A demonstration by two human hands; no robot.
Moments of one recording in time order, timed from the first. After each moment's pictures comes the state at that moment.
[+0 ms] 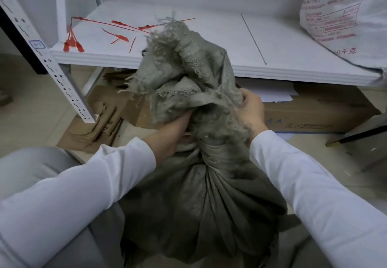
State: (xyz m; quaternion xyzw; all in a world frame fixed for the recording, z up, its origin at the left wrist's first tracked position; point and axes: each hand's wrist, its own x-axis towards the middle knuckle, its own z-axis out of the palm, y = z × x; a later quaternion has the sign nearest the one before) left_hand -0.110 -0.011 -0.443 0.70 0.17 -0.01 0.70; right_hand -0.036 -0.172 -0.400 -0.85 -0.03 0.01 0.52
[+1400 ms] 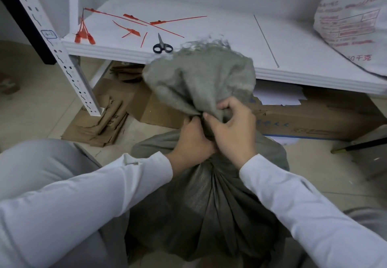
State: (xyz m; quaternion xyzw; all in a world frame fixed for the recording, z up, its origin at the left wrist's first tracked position) left_hand -0.128 -0.037 -0.447 0.90 0.07 0.09 0.42; right_hand -0.109 -0.131 -0.392 -0.86 -0.11 -0.11 0.48
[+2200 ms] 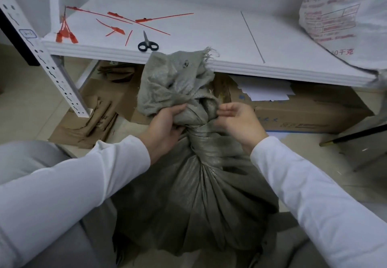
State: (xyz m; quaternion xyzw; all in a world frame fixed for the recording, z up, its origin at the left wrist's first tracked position) left_hand -0.106 -0.015 -0.429 0.37 0.27 -0.01 0.89; right_hand -0.065 -0.178 -0.403 -0.82 -0.03 0.15 0.55
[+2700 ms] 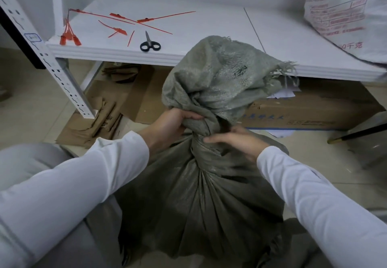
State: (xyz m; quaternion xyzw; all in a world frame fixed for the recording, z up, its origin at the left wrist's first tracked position) left_hand -0.112 -0.018 -0.411 0.54 0.12 -0.08 0.83; right_hand -0.072 -0.192 -0.428 -0.79 -0.07 0.34 0.51
